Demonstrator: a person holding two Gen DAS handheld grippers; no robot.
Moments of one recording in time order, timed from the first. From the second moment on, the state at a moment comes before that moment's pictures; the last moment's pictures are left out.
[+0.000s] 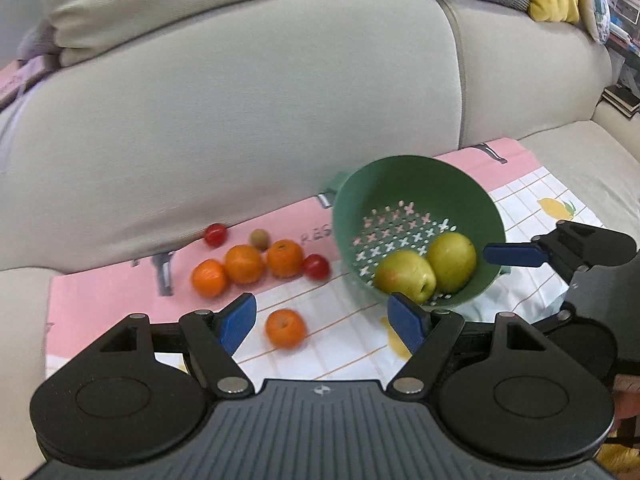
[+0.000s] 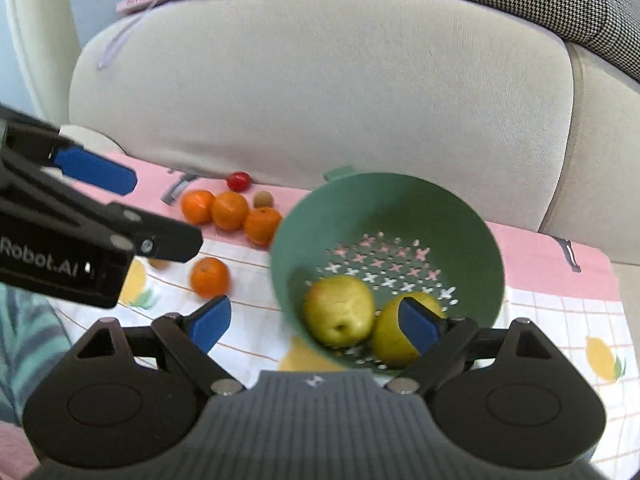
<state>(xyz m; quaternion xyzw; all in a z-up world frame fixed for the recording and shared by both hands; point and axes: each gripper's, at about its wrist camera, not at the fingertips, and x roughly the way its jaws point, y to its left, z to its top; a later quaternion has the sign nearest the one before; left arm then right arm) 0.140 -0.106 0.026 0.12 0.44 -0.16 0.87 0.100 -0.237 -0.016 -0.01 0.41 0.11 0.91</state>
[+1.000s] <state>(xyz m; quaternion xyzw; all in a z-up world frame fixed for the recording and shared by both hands) 0.091 0.037 0.036 0.00 0.41 -0.11 0.91 0.044 -0.155 -0.012 -0.03 0.35 0.12 0.93</state>
